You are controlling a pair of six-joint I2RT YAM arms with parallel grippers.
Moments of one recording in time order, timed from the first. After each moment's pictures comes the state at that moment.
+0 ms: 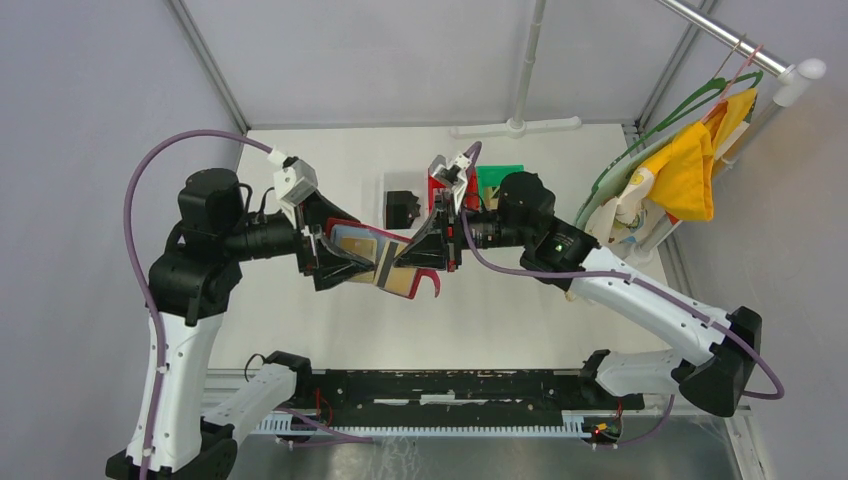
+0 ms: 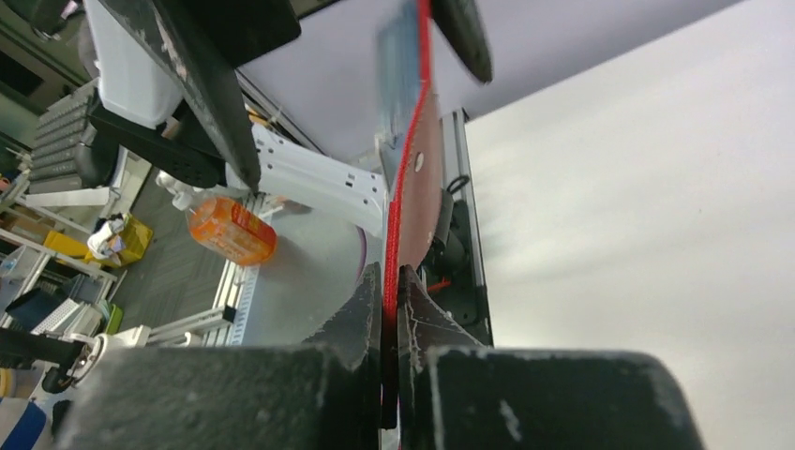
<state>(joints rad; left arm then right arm) -0.23 0.90 1.44 -0.92 1.03 0.11 0.89 1.24 1.16 0.11 -0.70 0.55</state>
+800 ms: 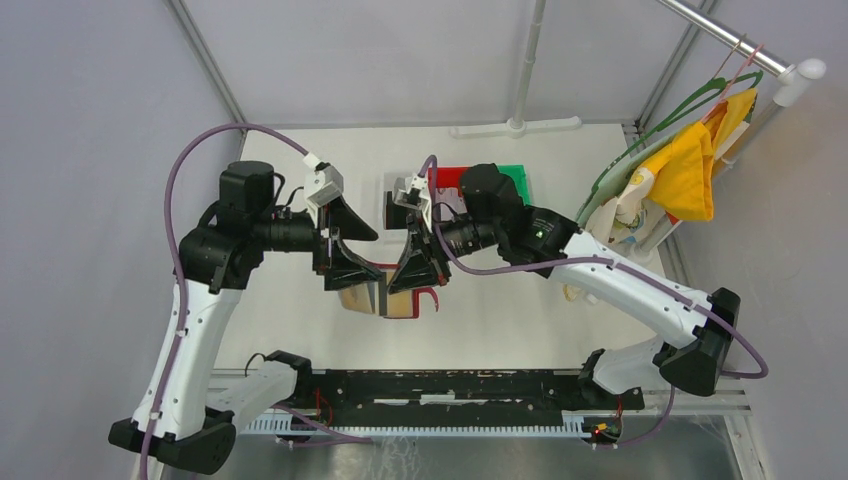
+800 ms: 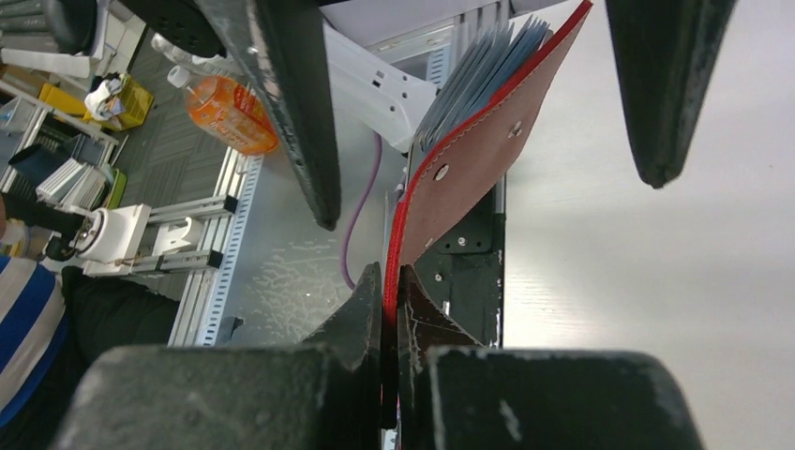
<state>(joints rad) -0.27 0.99 1.38 -0.96 1.11 0.23 0.96 1.38 1.39 -0.34 -0.82 0.26</state>
